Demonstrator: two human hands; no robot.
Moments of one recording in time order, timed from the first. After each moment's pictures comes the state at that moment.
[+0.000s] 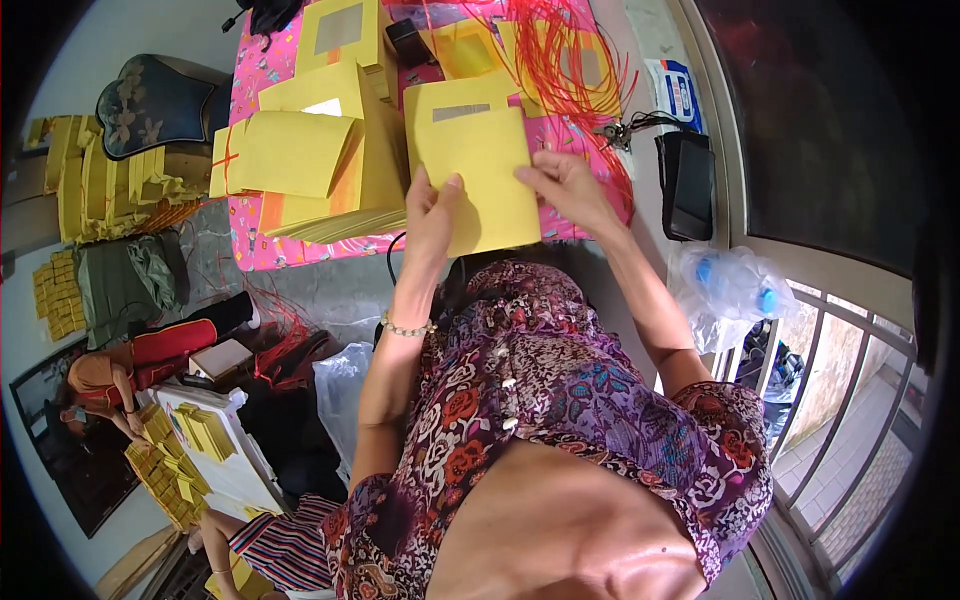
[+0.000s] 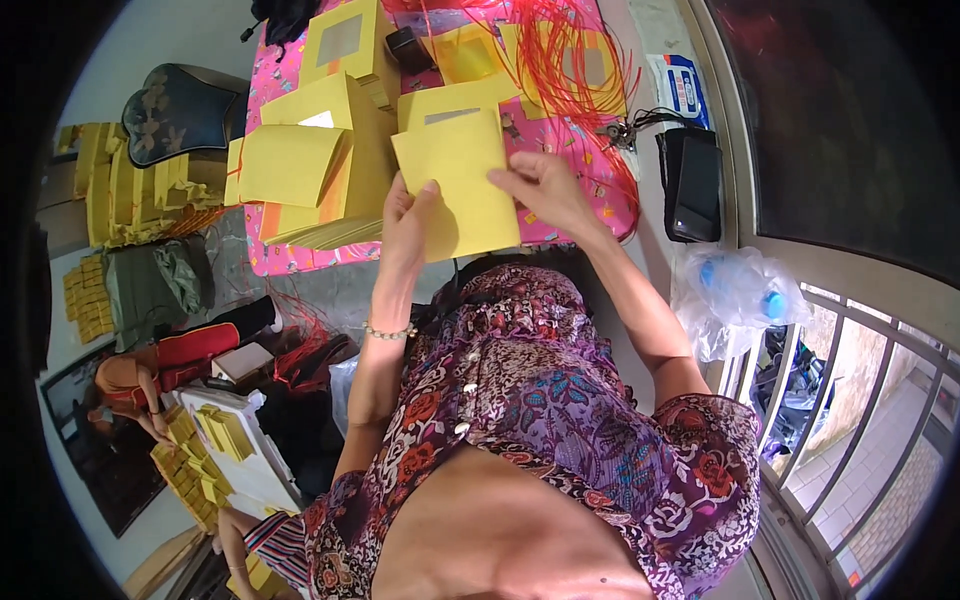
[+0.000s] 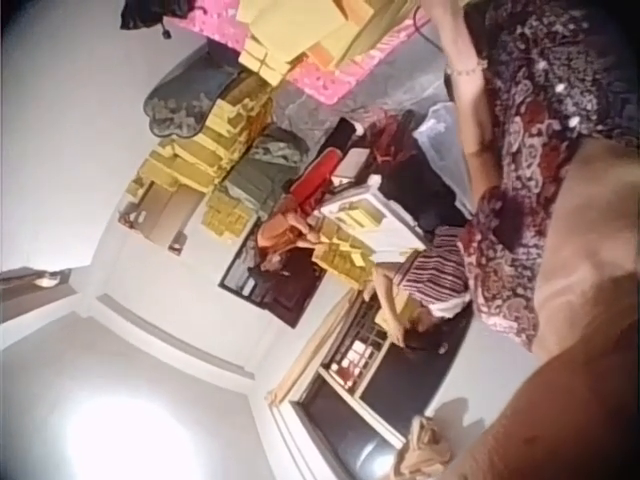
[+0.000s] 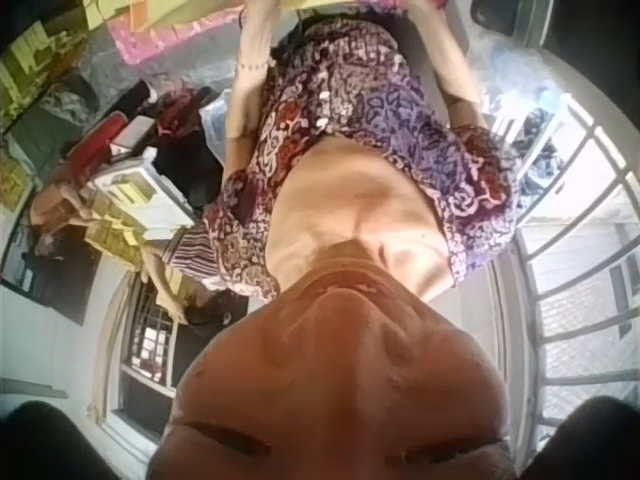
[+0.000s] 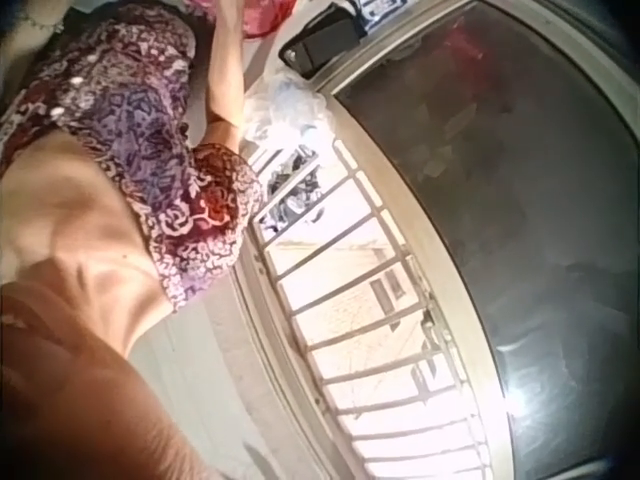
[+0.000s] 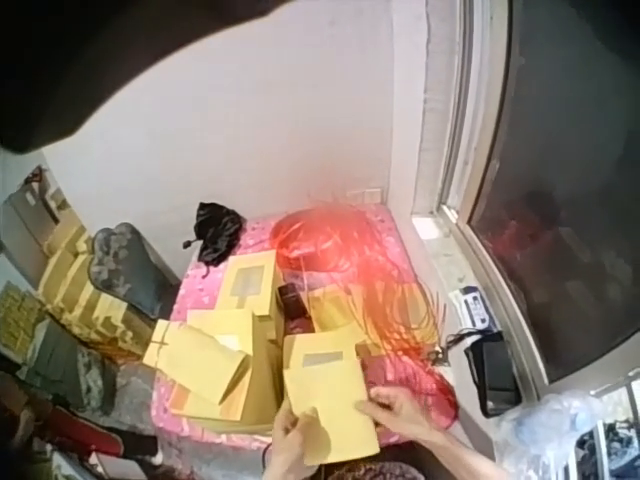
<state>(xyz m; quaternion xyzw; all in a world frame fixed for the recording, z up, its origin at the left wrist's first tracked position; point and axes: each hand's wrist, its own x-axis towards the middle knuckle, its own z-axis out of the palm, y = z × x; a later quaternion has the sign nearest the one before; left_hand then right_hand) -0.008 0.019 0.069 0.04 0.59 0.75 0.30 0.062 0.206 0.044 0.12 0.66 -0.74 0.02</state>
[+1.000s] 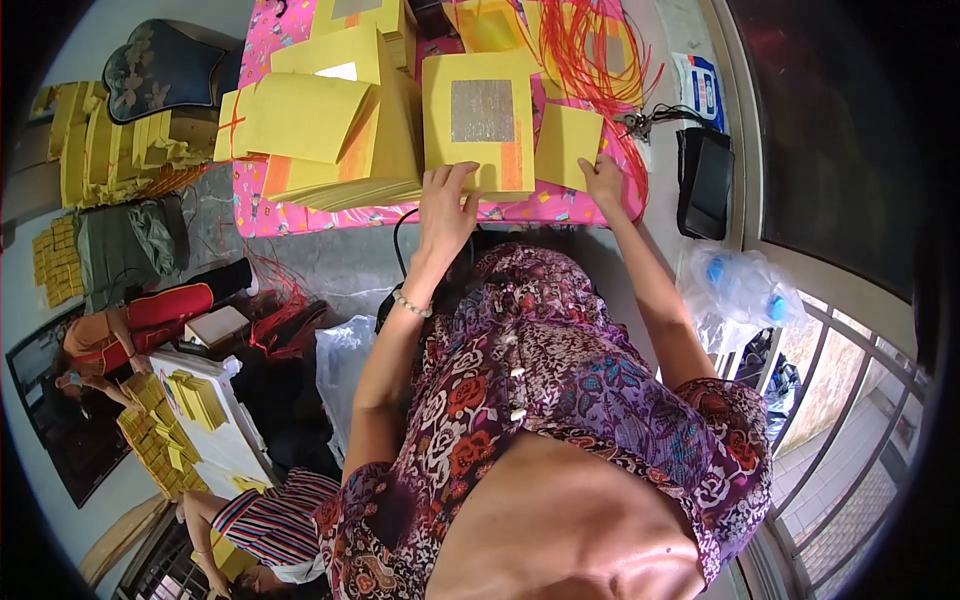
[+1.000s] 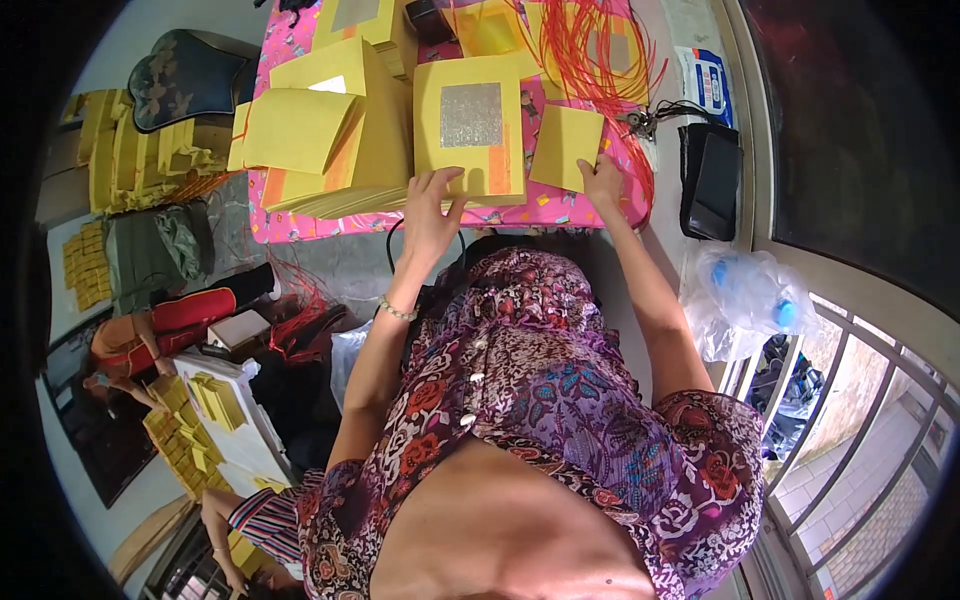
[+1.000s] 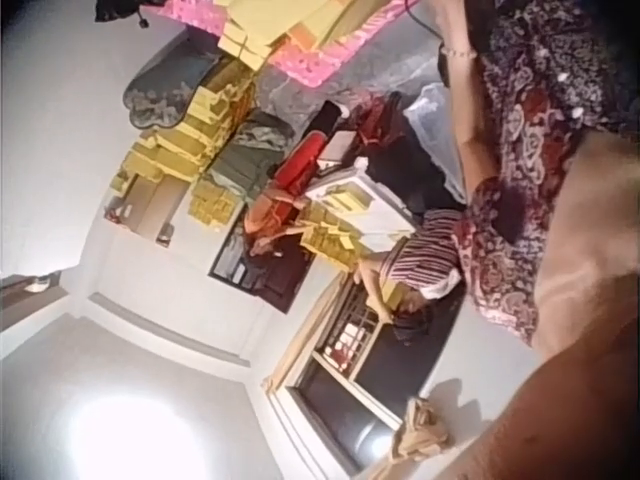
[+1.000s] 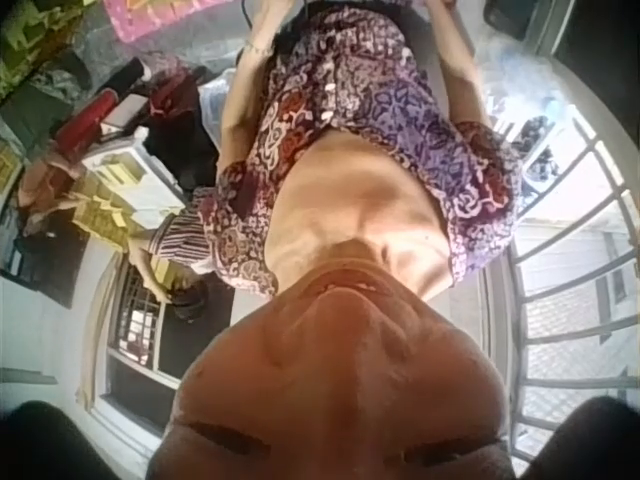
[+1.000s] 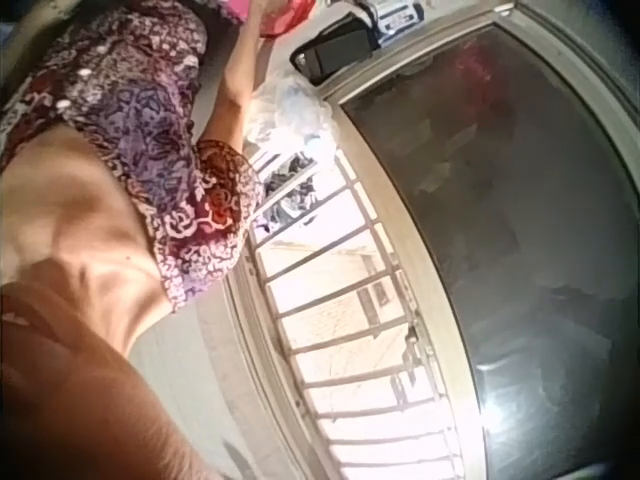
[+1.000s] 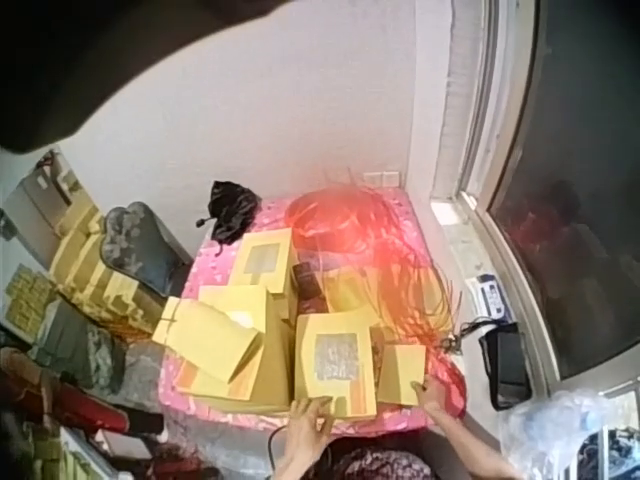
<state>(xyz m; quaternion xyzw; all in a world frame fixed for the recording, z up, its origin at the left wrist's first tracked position) 0.003 -0.007 0.008 0.29 0.89 0.35 0.05 0.093 0.276 -0.162 0.39 0.84 -0.37 -0.01</state>
